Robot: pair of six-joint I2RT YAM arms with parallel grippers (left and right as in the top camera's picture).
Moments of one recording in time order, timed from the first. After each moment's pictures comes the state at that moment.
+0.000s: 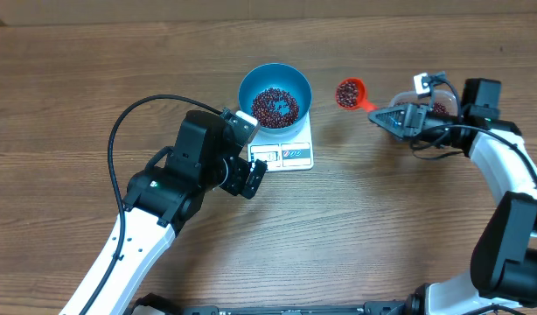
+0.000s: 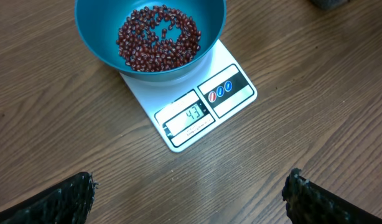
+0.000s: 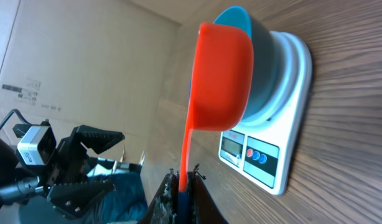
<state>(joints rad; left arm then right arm) -0.43 1.22 1.04 -0.68 0.12 0.06 -0.21 1.73 1.10 -0.44 -1.29 0.10</state>
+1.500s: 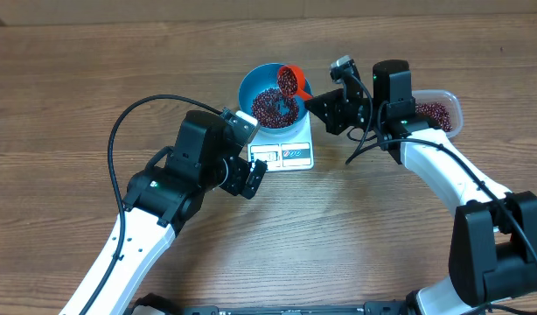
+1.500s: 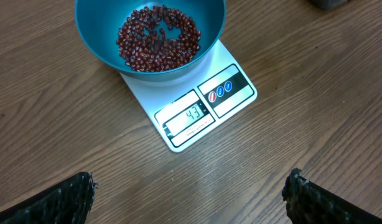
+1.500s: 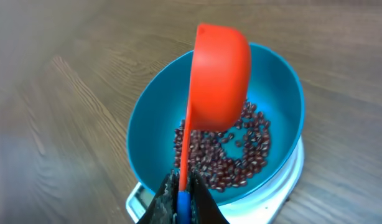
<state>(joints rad) -0.43 1.22 1.04 -0.68 0.12 0.06 0.20 1.73 1.10 -0.04 -0.71 -0.04</state>
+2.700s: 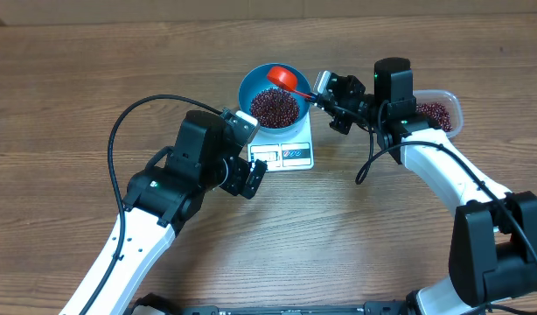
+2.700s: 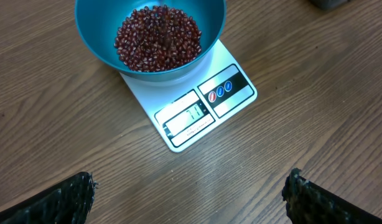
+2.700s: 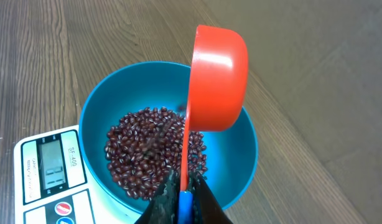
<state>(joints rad) -0.43 1.22 1.04 -0.68 0.12 0.06 0.20 1.73 1.10 0.02 -0.69 -0.81</state>
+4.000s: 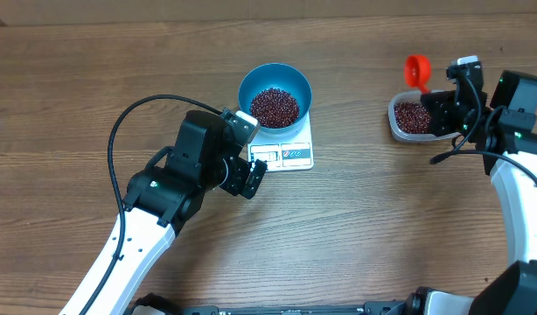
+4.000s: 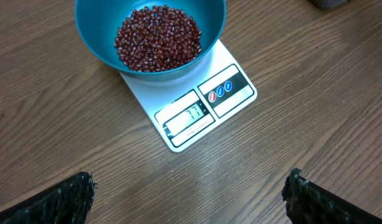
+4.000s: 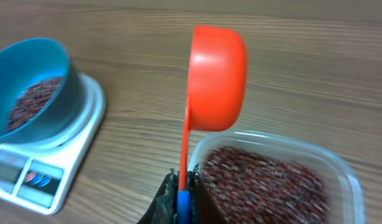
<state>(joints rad) -0.43 1.22 1.04 -0.68 0.12 0.06 -0.27 1.46 1.10 -0.42 -0.51 -0.28</state>
